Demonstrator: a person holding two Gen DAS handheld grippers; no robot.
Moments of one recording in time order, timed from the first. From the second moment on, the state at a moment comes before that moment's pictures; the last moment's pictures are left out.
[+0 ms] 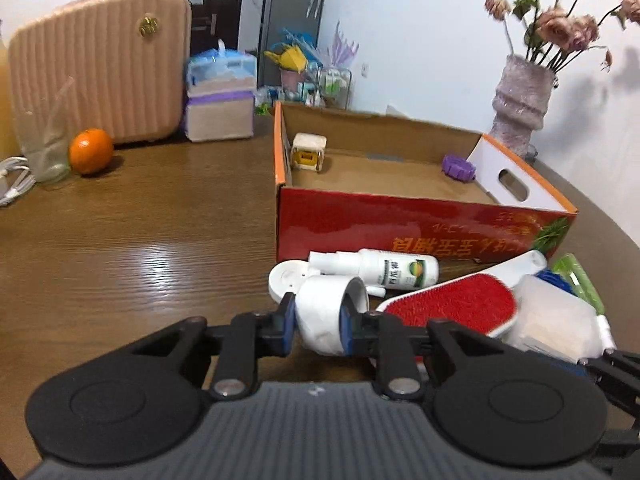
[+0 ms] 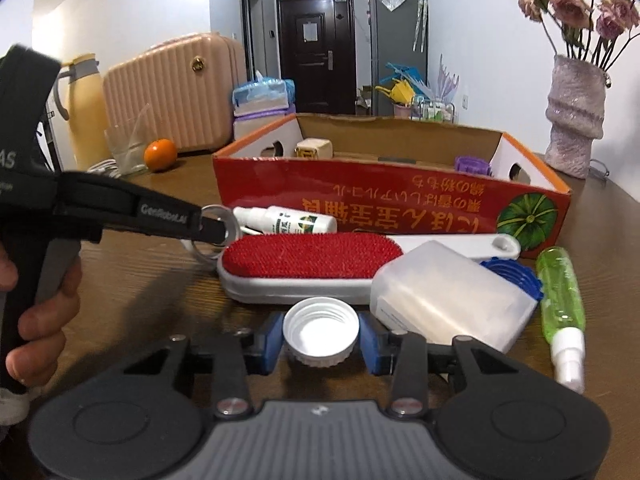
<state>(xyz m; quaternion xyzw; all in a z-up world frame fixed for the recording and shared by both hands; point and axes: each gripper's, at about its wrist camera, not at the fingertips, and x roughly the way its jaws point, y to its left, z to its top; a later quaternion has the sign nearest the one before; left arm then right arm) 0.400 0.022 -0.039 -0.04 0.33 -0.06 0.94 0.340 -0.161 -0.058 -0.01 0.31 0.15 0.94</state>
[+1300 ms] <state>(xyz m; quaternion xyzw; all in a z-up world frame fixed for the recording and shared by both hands) 0.101 -0.030 0.032 0.03 0.05 -0.01 1.00 0.125 -0.221 0.016 0.02 0.06 0.12 0.99</state>
